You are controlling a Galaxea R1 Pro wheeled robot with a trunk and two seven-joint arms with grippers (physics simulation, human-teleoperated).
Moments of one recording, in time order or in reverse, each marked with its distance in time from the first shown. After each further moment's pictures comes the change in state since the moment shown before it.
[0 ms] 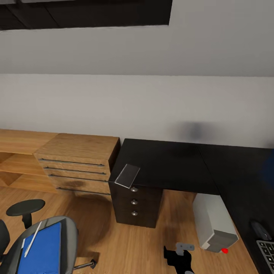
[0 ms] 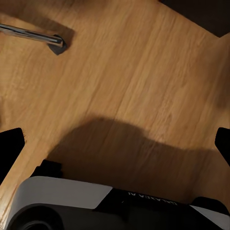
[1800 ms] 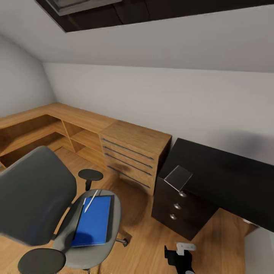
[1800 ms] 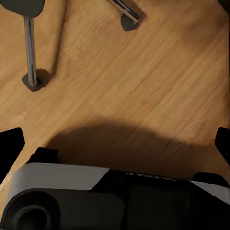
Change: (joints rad) left arm 0.000 -0.028 -0.019 -0.001 -0.078 0.010 0.015; right arm 0.000 -0.005 0.000 -0.001 0.000 0.000 -0.001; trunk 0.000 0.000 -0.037
